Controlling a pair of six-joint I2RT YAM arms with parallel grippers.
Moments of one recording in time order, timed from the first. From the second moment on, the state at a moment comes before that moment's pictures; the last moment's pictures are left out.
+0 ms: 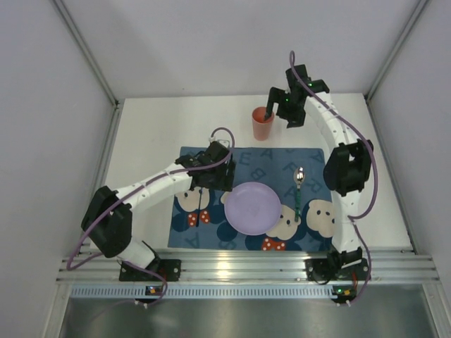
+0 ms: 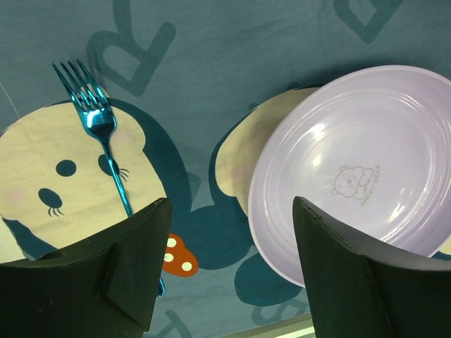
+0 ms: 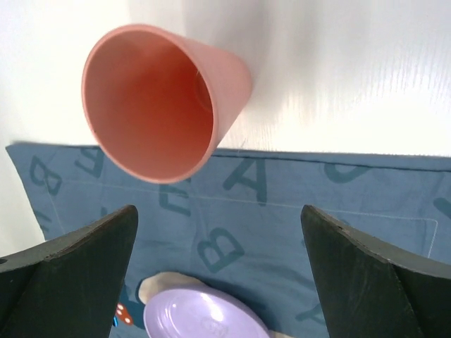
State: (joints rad) left arm -0.75 1.53 1.12 -0.59 -0.16 -0.52; right arm 0.28 2.16 2.16 -1.00 -0.10 0.47
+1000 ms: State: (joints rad) left arm -0.54 1.56 1.12 -0.58 -0.03 -0.42; right arm 0.27 2.32 2.28 -0.90 0.04 0.52
